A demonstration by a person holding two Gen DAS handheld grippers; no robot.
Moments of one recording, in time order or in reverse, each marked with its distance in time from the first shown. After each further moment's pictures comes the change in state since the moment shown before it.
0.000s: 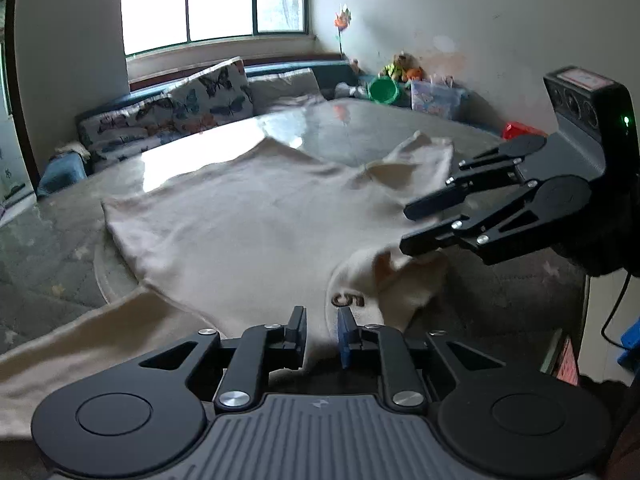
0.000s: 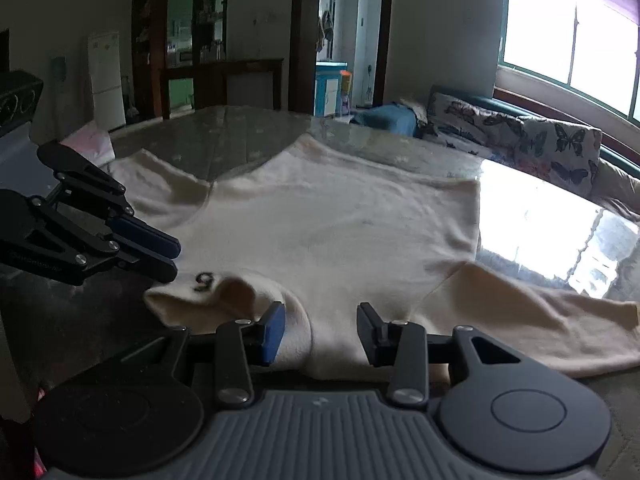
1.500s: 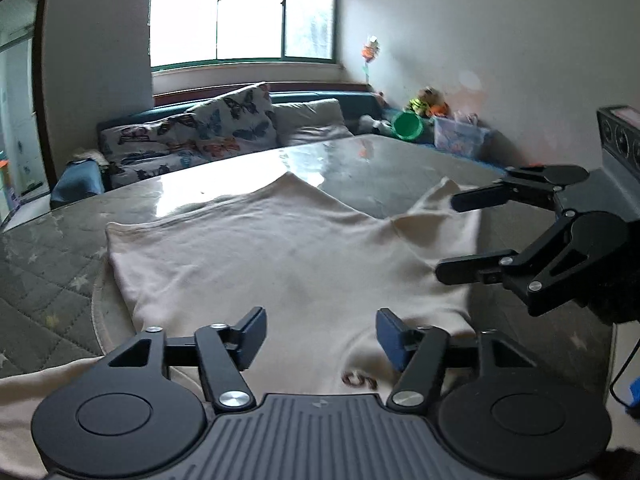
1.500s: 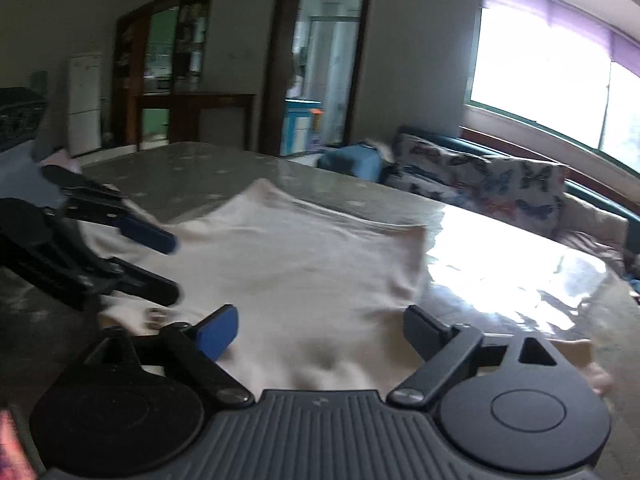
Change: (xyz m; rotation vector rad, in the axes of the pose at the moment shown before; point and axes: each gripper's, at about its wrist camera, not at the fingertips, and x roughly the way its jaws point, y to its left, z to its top) left arm 0.035 0.008 0.021 -0.094 -0.082 0.051; right arm -0.004 -0.033 0.005 -0.012 -0.101 -0.132
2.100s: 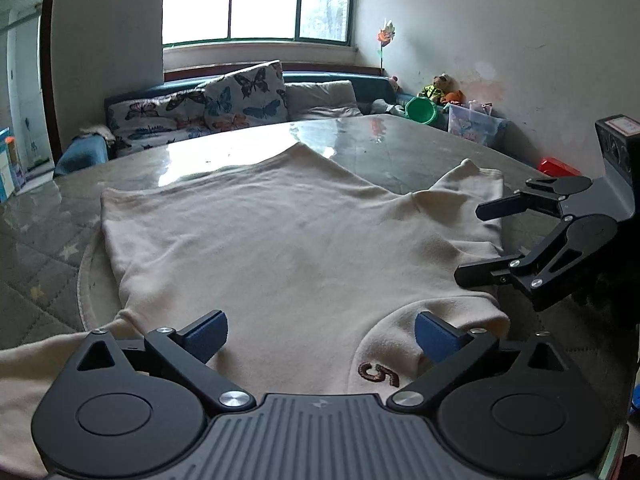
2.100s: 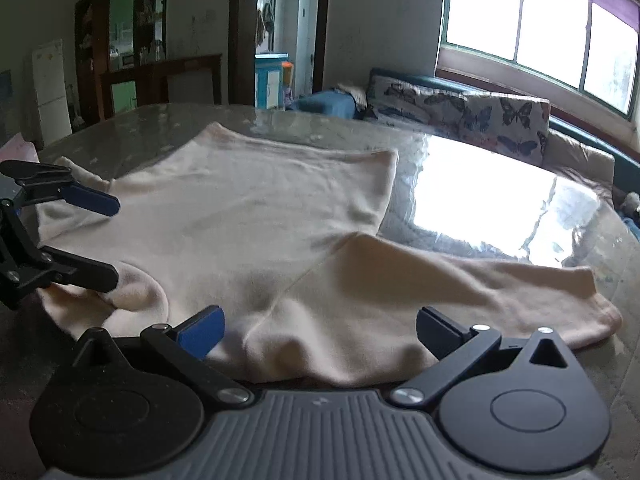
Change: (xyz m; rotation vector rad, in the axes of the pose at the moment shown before) left arm 0.028 0.006 -0.009 -0.032 0.071 0.009; right arm 0.036 -0.025 -0.026 0.100 0.158 -0.011
